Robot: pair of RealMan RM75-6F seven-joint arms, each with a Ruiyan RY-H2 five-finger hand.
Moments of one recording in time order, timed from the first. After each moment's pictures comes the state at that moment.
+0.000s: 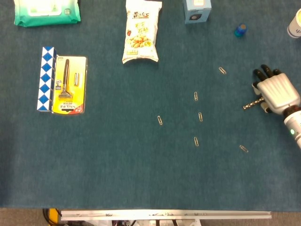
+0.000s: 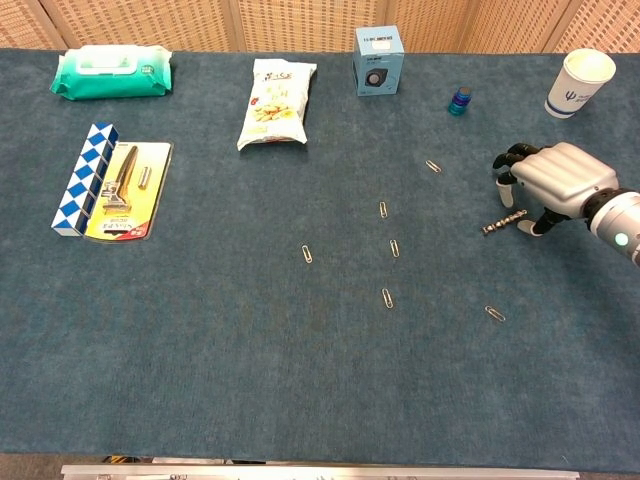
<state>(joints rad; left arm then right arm) -0.06 -1.13 -0.06 -1.61 1.41 1.49 0.20 0.53 -1.52 0.02 -1.21 -1.27 0.91 -0.44</state>
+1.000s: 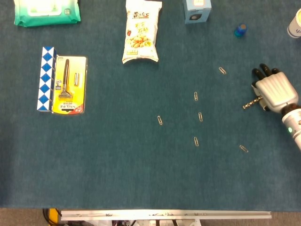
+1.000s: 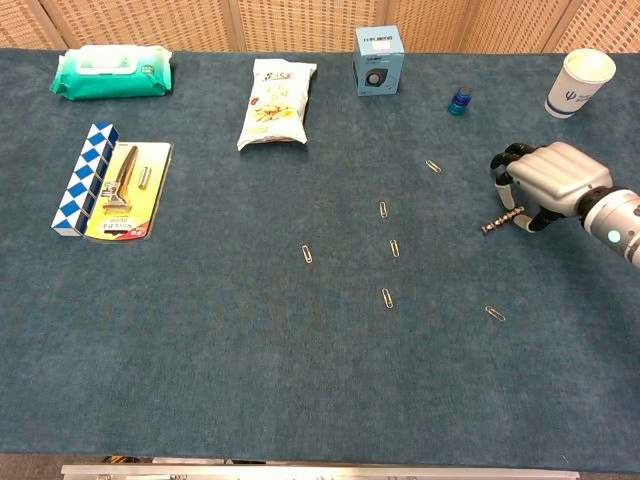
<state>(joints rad) -0.06 -1.12 -0.06 -1.61 1.41 1.49 0.20 0.55 -1.54 0.03 -1.20 -1.24 0.89 -0.47</state>
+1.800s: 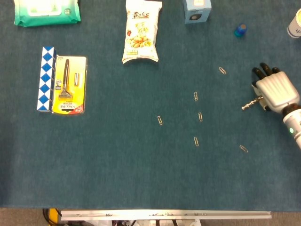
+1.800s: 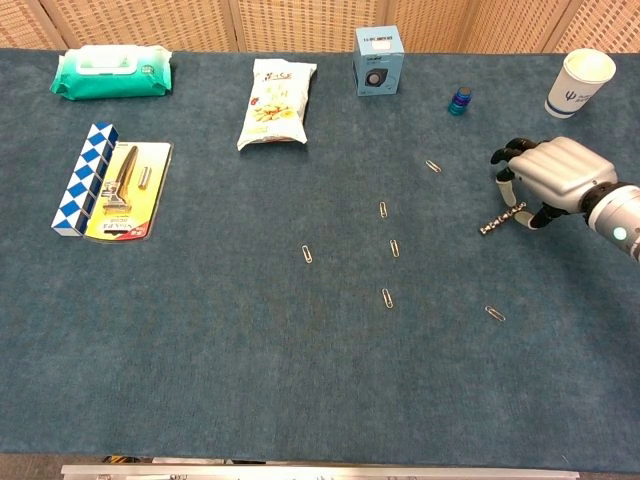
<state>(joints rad) -0.06 -1.13 -0.06 -1.61 1.41 1.49 0.20 0.55 -1.49 0.03 -1.28 -1.24 0.91 -0.50</state>
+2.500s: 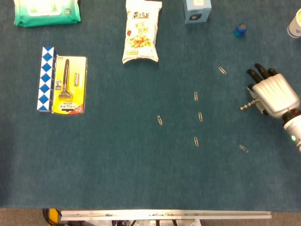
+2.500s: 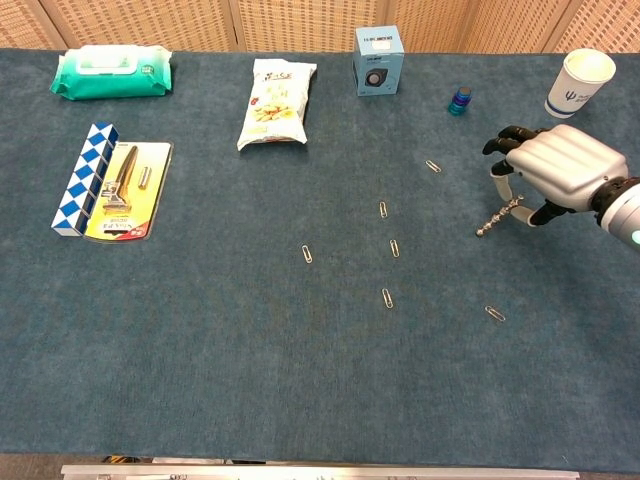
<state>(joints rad) -0.06 -1.12 -0.06 -1.61 1.41 1.49 0.20 0.53 -1.39 0.01 -1.48 -1.29 1.00 -0.57</state>
